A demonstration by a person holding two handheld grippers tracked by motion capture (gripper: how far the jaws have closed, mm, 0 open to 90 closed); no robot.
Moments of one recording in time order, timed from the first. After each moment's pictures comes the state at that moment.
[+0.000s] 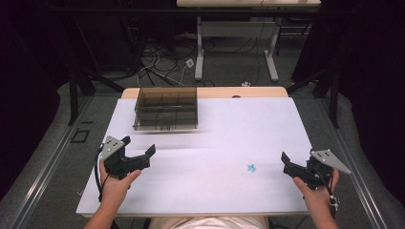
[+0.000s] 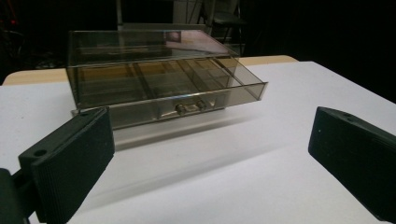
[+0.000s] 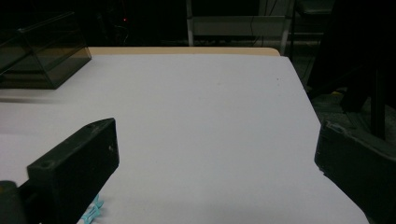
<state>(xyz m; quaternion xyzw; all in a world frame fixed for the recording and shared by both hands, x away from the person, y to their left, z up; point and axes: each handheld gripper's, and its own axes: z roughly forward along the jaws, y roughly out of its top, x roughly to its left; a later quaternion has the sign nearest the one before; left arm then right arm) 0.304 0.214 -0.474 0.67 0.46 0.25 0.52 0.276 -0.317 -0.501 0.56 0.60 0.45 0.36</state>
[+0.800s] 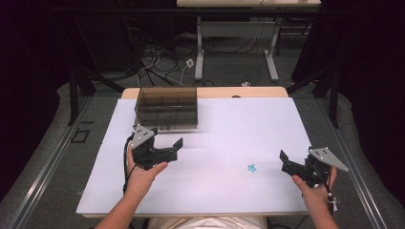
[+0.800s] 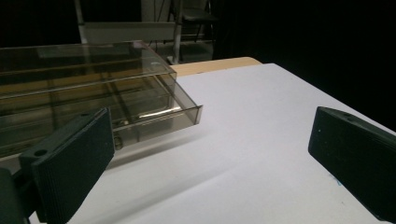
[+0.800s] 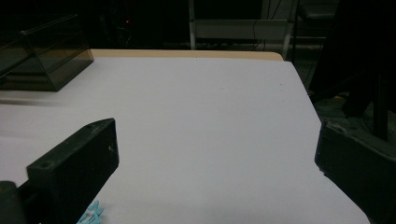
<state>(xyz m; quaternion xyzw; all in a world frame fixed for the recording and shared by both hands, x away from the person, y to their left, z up) 0.323 0.144 -0.454 0.70 0.43 0.22 0.53 0.281 -0.315 -0.501 0.55 0.60 0.45 0.36</state>
